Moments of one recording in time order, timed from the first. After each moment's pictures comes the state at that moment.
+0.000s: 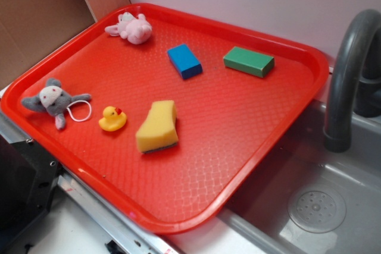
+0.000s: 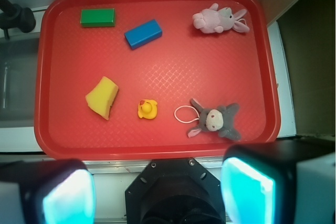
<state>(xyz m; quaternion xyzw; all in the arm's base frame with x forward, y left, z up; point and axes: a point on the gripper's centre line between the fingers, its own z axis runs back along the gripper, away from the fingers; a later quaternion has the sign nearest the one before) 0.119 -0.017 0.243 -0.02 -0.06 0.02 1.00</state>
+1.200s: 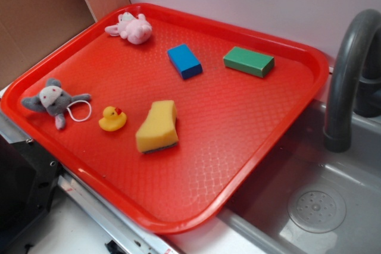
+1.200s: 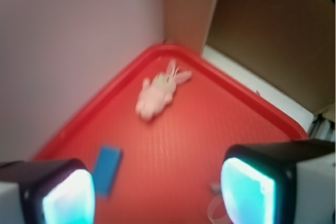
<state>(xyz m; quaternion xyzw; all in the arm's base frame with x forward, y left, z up) 0.241 0.038 0.188 0.05 -0.20 0.45 0.87</state>
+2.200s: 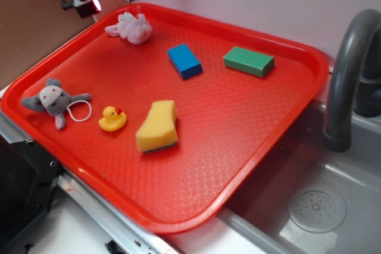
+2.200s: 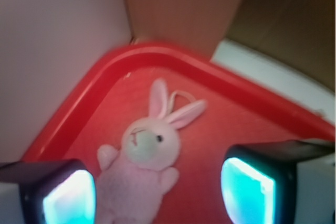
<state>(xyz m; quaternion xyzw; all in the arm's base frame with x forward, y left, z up) 0.296 0.113 0.066 0.03 -0.12 0.49 0.86</state>
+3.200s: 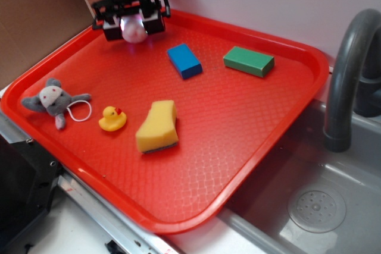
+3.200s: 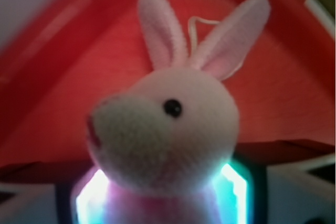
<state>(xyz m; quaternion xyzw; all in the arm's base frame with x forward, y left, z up) 0.304 0.092 0.055 0.04 -0.05 0.37 0.93</state>
